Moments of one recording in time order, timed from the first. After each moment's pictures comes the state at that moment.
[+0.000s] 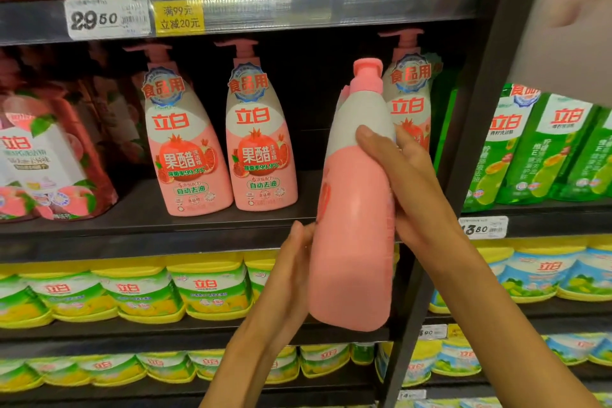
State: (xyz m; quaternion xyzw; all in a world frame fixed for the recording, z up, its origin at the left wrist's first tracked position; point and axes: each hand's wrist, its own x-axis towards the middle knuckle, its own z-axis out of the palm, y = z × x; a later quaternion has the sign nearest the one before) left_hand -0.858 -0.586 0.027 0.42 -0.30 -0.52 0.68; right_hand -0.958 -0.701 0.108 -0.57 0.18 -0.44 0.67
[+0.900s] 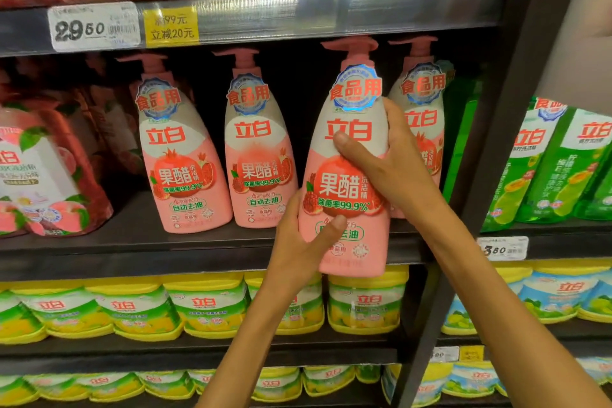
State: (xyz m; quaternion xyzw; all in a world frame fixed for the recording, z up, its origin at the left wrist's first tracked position) left_hand -0.826 -0.649 0.037 0.53 -0.46 -0.23 0.67; right_hand -0.919 -0.756 0.116 -0.75 0.15 -0.48 0.44
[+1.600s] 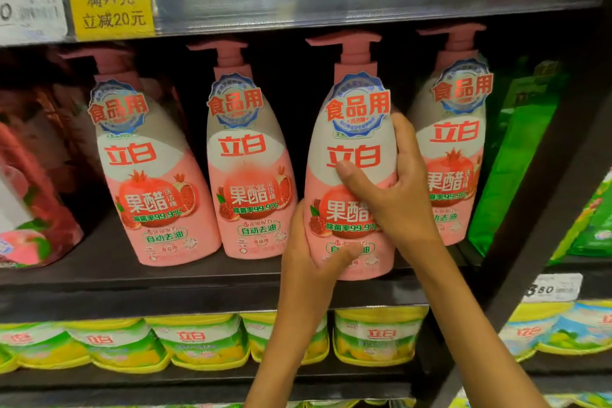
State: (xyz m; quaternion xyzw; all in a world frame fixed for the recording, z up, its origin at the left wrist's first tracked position) left_hand -0.805 -0.698 0.013 0.57 -0.42 -0.17 0.69; right_hand -0.880 -0.793 0.086 -0.70 0.10 -0.55 0.44
